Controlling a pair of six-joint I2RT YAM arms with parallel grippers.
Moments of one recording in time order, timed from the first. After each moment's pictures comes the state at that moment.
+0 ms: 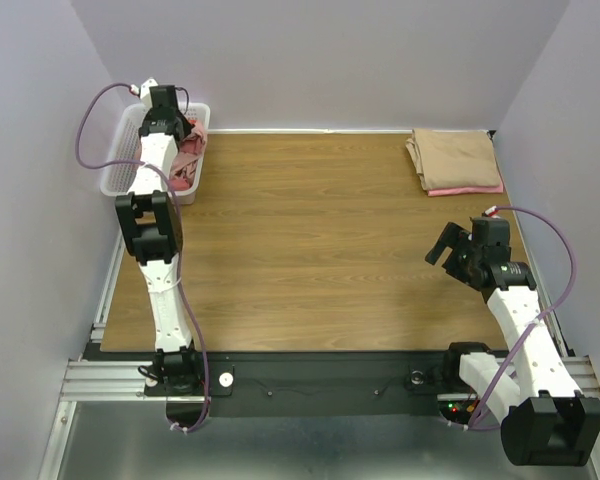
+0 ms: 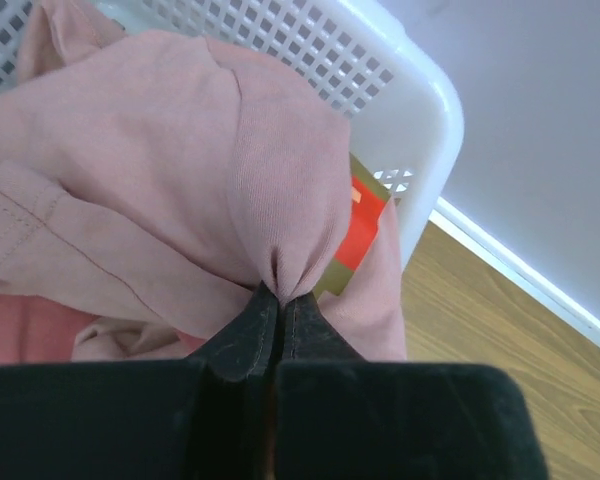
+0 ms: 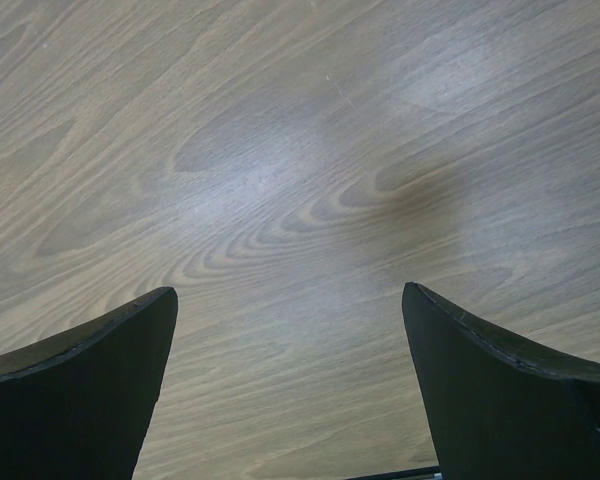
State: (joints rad) left arm 0.07 2.34 2.22 -0.43 -0.18 -0.54; right arm -0.03 0.87 0.71 -0.69 0.05 0.51
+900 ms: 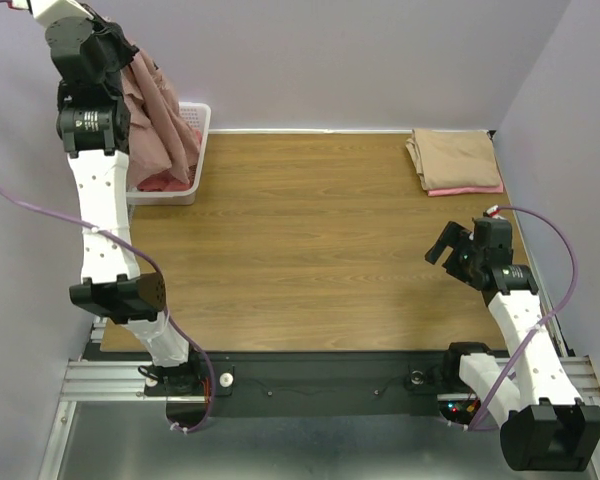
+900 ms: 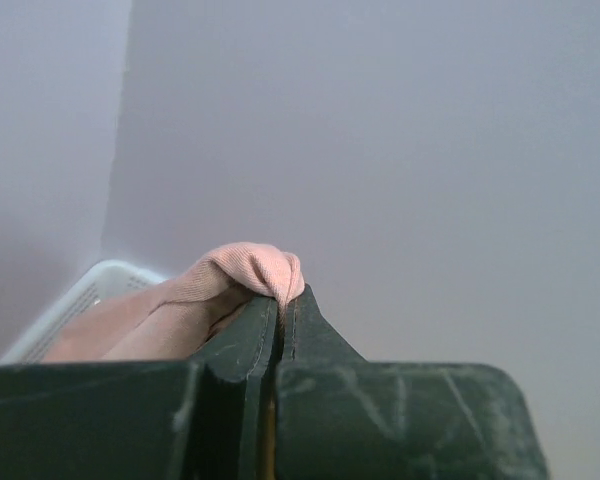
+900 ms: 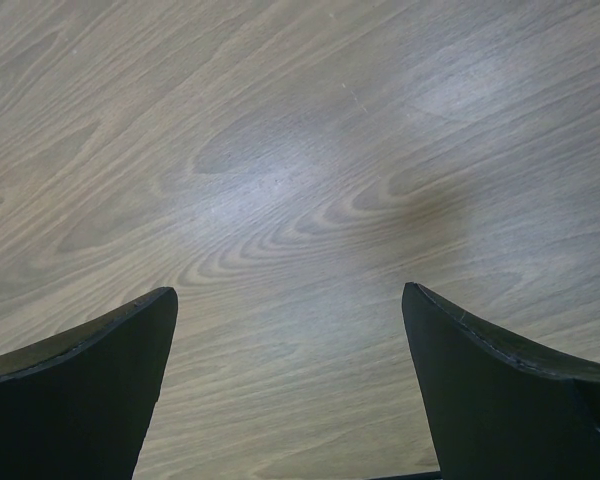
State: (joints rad) left arm 0.07 1.72 2.29 -0.42 -0.20 -0.44; right arm -0.03 0.84 0.71 -0.68 0.03 0.51
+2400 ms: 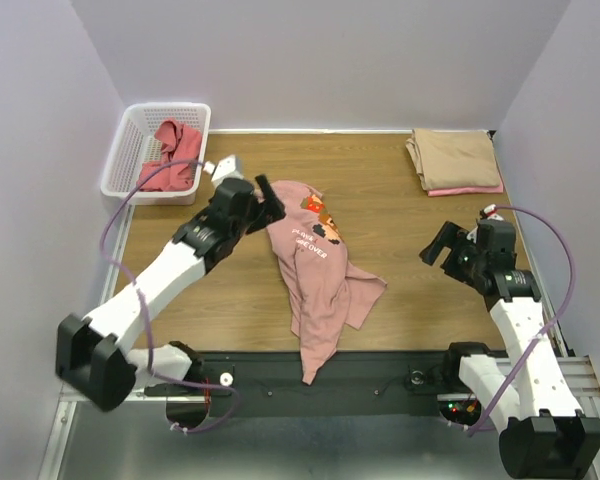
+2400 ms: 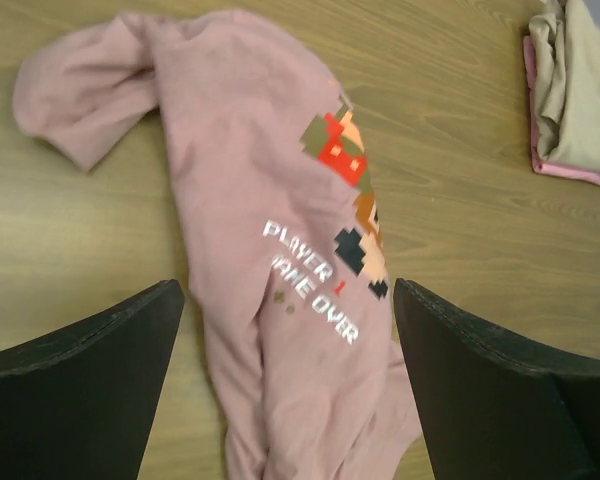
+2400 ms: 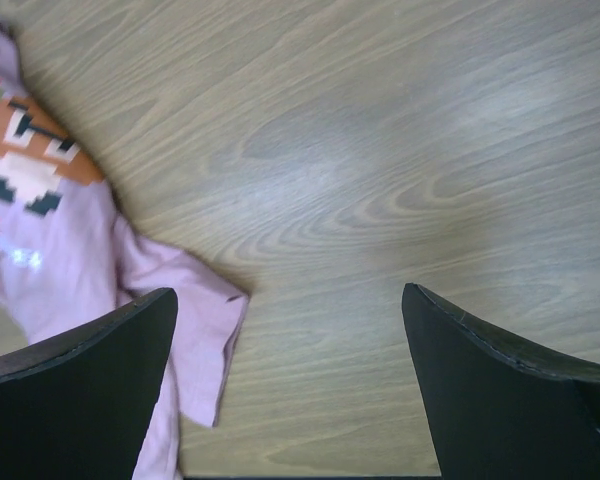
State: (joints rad) left arm -0.57 1.27 1.07 -0.34 -0.26 -0.75; right arm -0.03 0.78 0.70 -0.67 -0.10 0.49
